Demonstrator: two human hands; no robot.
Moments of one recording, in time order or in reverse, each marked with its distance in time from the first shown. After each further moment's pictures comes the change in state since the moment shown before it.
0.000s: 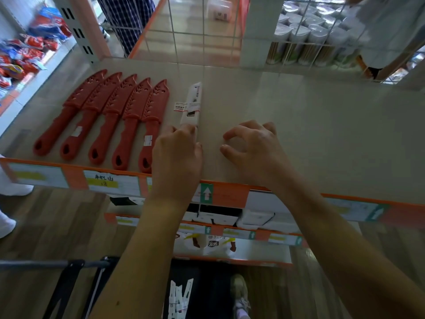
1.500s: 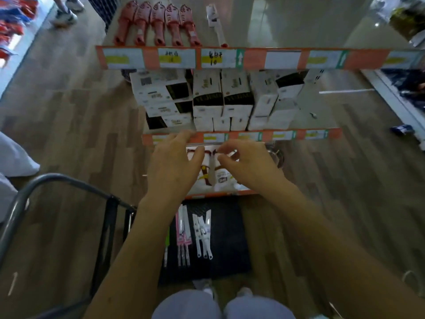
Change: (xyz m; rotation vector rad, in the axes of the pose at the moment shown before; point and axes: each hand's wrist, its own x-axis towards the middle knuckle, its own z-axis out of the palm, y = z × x) left_hand -0.243 -0.144 -0.098 -0.139 -0.195 0.139; right_hand -0.268 -0.129 0.131 0.198 0.058 0.156
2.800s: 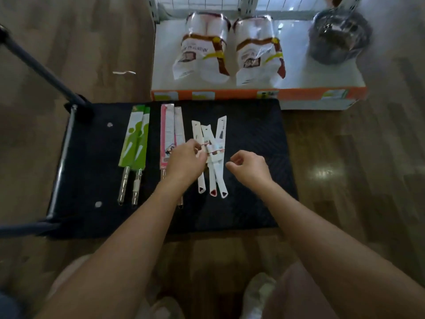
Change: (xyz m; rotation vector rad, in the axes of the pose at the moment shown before) left_hand -0.198 -0.370 0.480 -0.019 -0.338 -0.347; right_hand -0.085 0.406 0.496 0.045 -0.232 0.496
